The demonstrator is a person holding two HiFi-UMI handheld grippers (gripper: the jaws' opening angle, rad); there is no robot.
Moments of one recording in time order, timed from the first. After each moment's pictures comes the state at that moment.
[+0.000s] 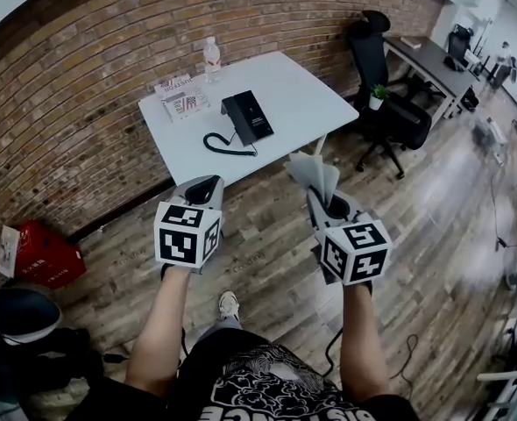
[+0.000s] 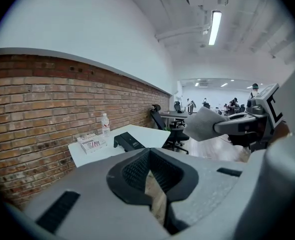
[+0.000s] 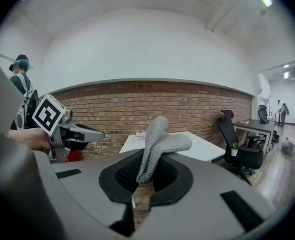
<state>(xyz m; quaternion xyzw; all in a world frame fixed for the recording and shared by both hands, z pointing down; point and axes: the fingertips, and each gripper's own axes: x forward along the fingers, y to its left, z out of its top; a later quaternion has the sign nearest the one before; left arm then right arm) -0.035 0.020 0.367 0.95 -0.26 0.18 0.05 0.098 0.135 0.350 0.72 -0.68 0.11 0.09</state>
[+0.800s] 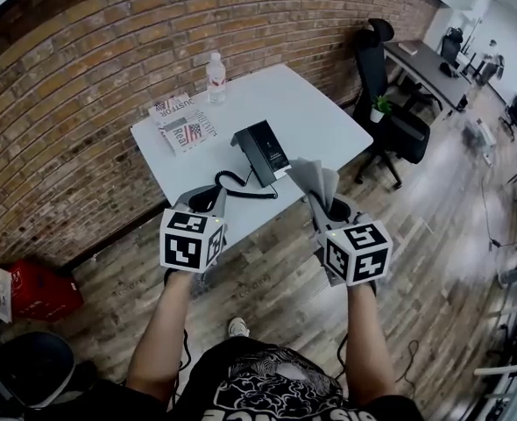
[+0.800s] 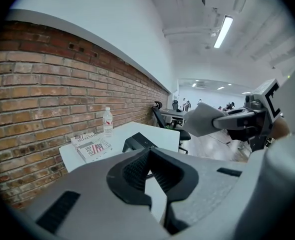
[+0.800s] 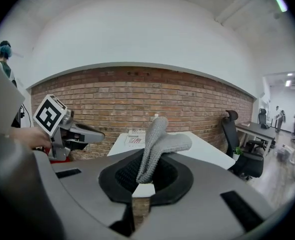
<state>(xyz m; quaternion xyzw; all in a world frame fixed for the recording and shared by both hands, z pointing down) -0.013 -0.165 0.389 0.95 -0.22 0.19 0.08 0.112 -0.047 0.351 0.73 -0.65 0.13 0.14</state>
